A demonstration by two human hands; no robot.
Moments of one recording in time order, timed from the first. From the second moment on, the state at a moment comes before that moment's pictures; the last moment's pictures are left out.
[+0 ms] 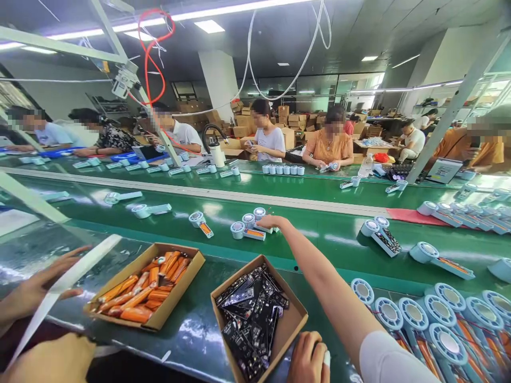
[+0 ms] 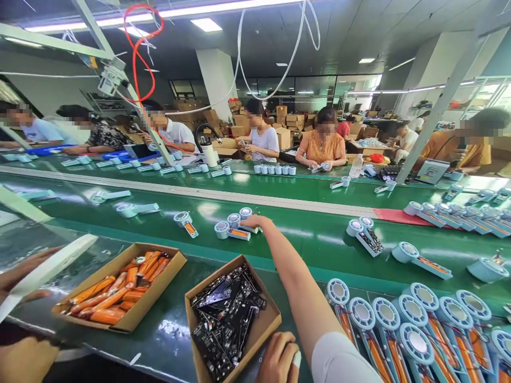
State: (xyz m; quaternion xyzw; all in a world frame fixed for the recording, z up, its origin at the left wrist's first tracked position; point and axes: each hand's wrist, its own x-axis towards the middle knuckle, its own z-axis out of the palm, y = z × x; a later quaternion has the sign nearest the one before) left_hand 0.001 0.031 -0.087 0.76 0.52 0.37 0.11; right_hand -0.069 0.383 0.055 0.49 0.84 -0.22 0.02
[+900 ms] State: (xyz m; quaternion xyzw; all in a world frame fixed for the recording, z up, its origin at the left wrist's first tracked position) left_hand 0.003 -0.029 -0.015 0.68 0.51 0.53 0.06; right_hand 0.149 -0.064 0.013 0.74 0.62 -0.13 -0.21
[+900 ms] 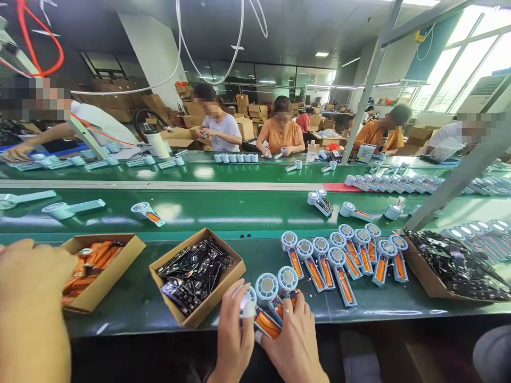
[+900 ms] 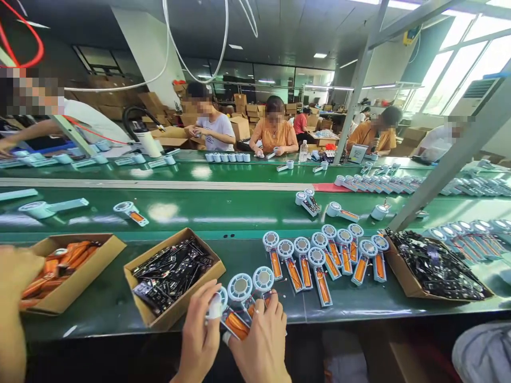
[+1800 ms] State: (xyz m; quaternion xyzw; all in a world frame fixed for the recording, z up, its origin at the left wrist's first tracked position) left_hand -0.023 0.020 0.029 0.64 0.69 0.33 0.01; right_hand 0.248 -0.003 -0.006 0.58 0.75 0.14 -0.30
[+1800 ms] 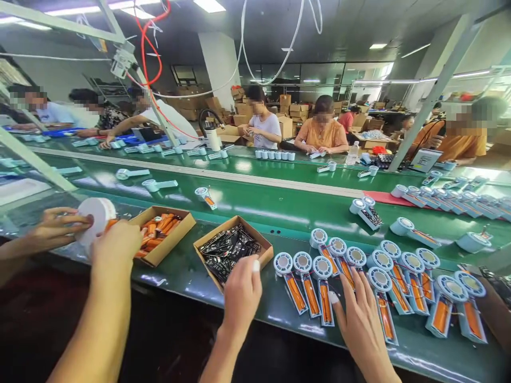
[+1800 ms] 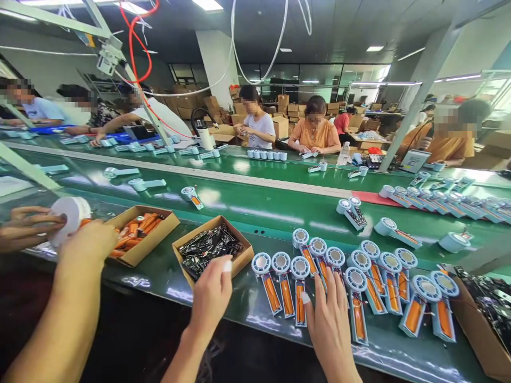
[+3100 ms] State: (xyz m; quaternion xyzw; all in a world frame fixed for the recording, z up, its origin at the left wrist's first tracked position) left_hand -0.014 -0.022 -0.012 0.41 0.54 0.50 0.54; right_hand 0.156 0.000 0.009 0.45 0.86 -0.03 -0.24
